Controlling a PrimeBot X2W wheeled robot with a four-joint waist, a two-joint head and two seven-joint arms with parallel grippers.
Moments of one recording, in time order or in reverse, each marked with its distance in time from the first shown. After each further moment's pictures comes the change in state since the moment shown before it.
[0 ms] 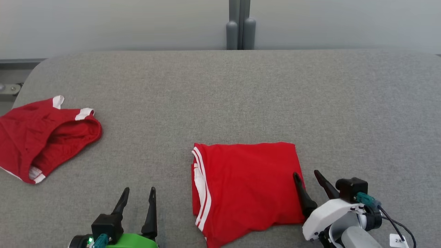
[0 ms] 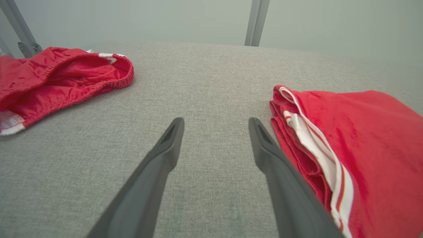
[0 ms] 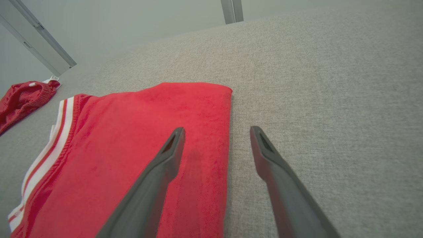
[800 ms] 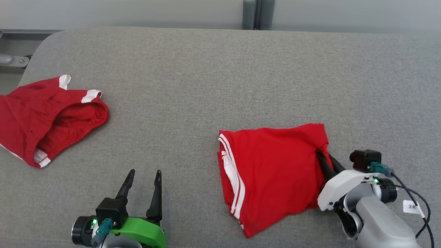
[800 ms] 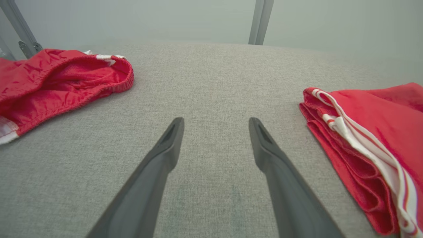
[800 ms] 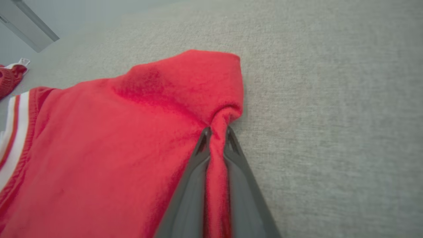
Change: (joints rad) left arm -0.072 0.000 -0.038 -0.006 -0.002 -0.001 0.000; right arm -0.213 -0.093 0.106 0.217 0.157 0.002 0.006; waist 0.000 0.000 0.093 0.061
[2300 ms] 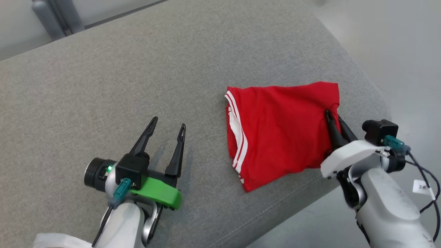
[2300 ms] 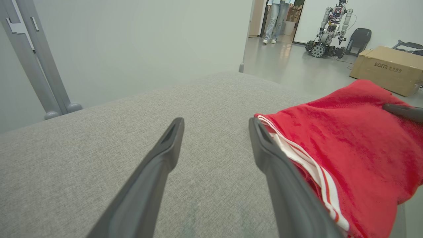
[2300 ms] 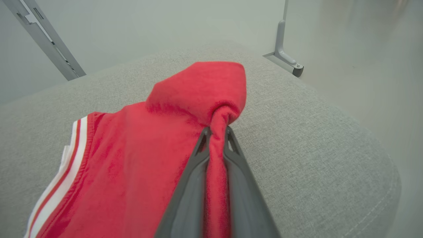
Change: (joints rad) left arm -0.200 -0.002 -0.097 -0.049 0.085 -0.050 0.000; right arm -0.055 0.024 -0.168 -0.137 -0.126 -0.001 -0.006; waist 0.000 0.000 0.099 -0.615
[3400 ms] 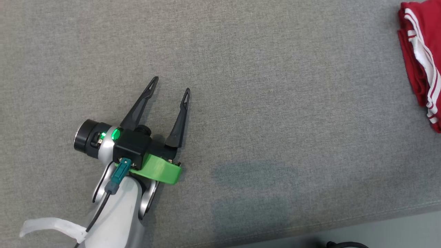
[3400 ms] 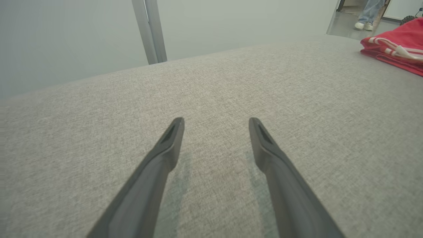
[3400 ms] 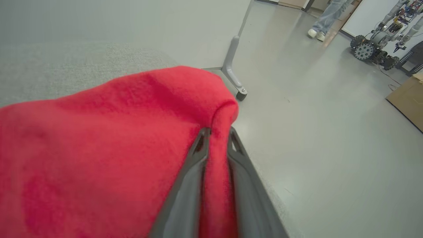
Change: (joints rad) left arm -0.117 0.030 -0.031 -0.122 0.079 0.002 0.000; right arm -0.463 -0.313 -0.671 0.368 -0.481 0.000 0.000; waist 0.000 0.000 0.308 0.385
